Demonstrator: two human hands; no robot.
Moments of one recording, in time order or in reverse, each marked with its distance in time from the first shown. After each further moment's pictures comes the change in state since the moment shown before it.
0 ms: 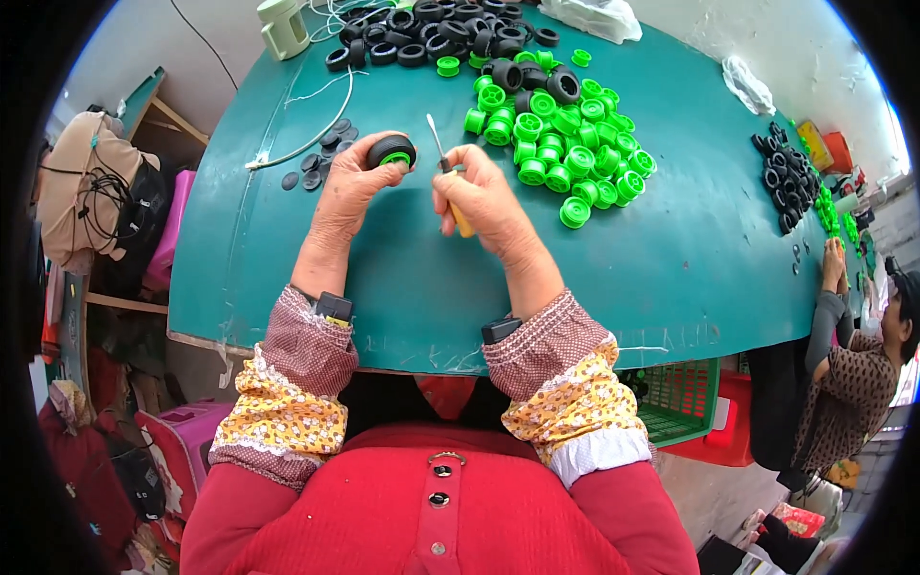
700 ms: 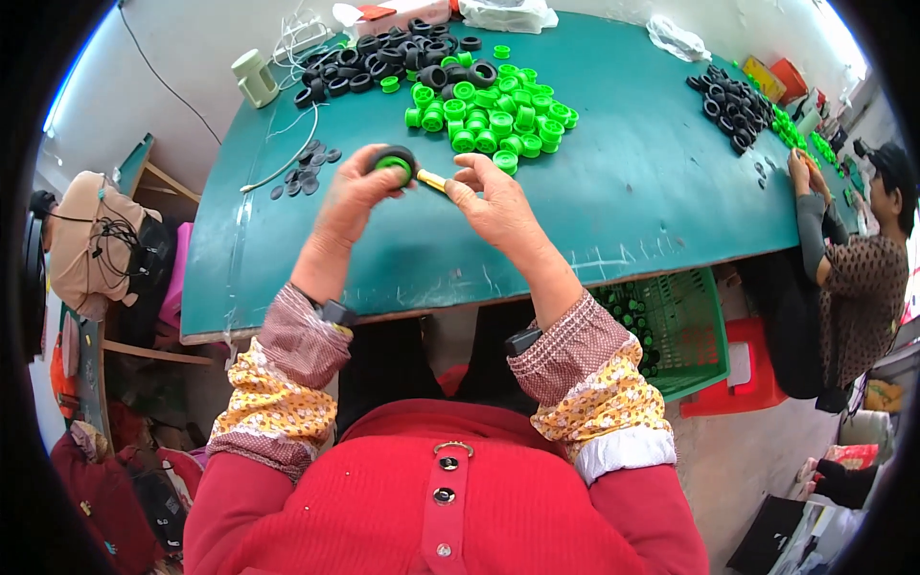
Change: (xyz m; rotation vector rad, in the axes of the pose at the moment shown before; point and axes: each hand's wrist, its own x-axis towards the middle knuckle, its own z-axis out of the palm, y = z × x) left_hand -0.060 0.033 0.058 0.056 -0.344 0.025; right_hand -0.115 -0.016 -0.010 -0.617 0.354 -0.281
